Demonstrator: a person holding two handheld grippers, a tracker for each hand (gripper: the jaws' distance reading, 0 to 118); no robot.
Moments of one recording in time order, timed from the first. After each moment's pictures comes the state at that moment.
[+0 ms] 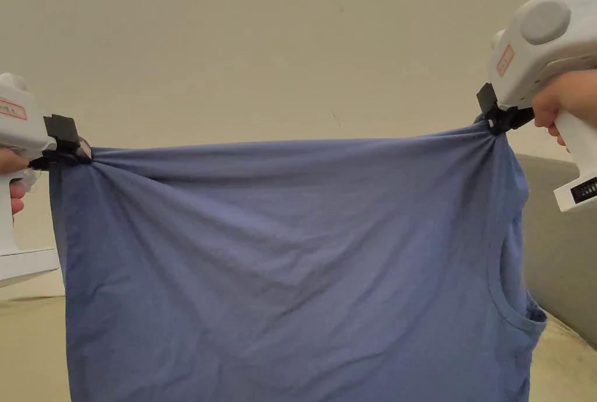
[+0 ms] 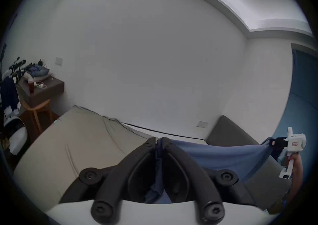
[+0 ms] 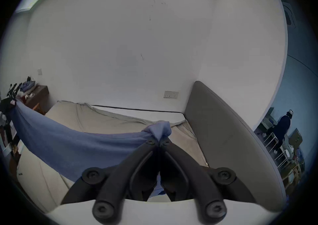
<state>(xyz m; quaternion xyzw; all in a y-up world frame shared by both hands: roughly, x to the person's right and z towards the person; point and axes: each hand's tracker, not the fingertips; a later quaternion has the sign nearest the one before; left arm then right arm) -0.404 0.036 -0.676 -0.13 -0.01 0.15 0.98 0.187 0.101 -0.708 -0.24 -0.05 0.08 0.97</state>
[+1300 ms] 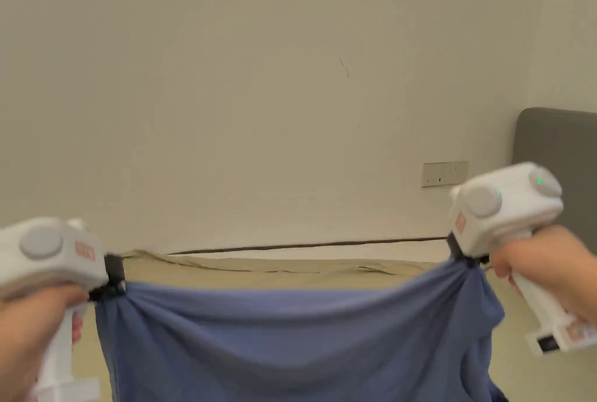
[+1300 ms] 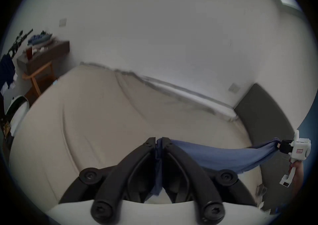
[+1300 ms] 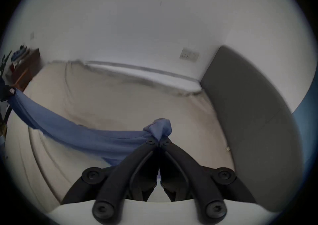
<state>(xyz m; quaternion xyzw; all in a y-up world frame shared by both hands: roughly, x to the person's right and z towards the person) -0.397 -0.259 -0.806 -0.35 0.04 0.16 0.92 0.145 -0.217 -0.829 -0.41 -0.02 0.13 0.90</state>
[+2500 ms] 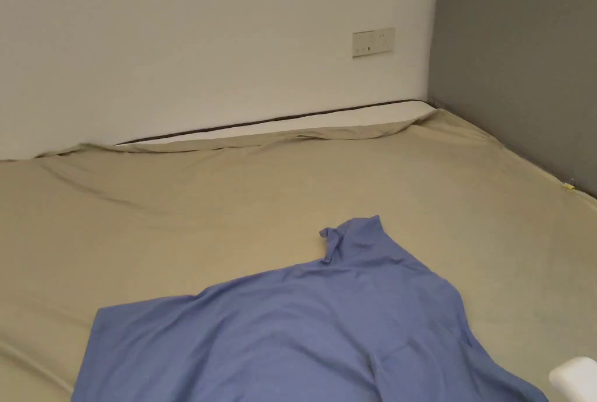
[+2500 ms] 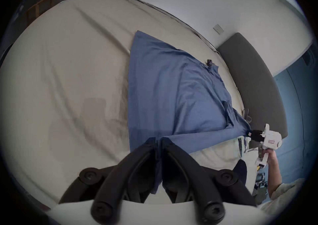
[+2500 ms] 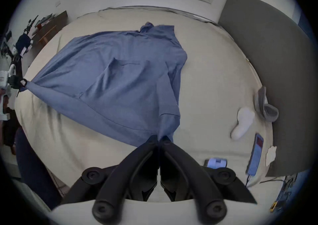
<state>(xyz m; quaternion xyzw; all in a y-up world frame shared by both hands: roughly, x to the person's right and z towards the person) -0.422 -0.414 -0.373 -0.50 -0.10 0.22 0.83 0.237 -0.401 -0.375 -0.51 0.06 0.10 0.85</state>
